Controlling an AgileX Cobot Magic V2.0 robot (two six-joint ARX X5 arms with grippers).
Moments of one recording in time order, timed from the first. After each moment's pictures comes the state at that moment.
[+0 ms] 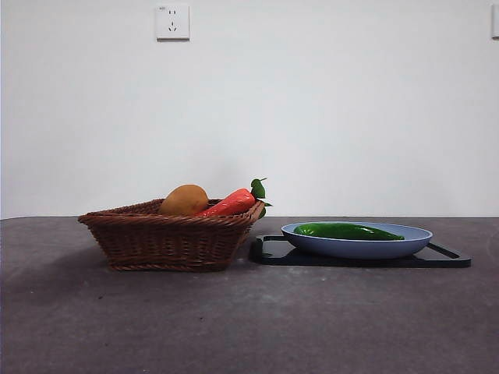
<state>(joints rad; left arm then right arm) -0.54 1.14 1.43 -0.51 0.14 0.16 0.24 1.03 1.49 -1.35 -0.42 -0.05</state>
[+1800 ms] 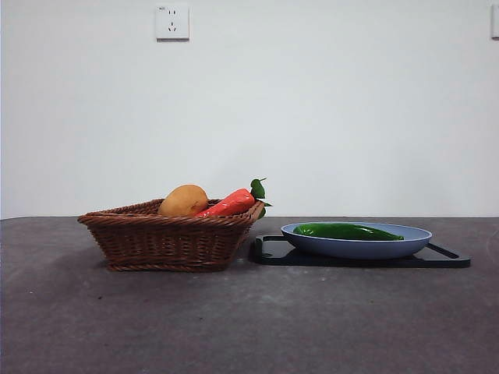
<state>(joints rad) 0.08 0.01 0.02 -0.14 0.13 -0.03 0.24 1.03 1.49 -1.35 -0.42 -0.05</state>
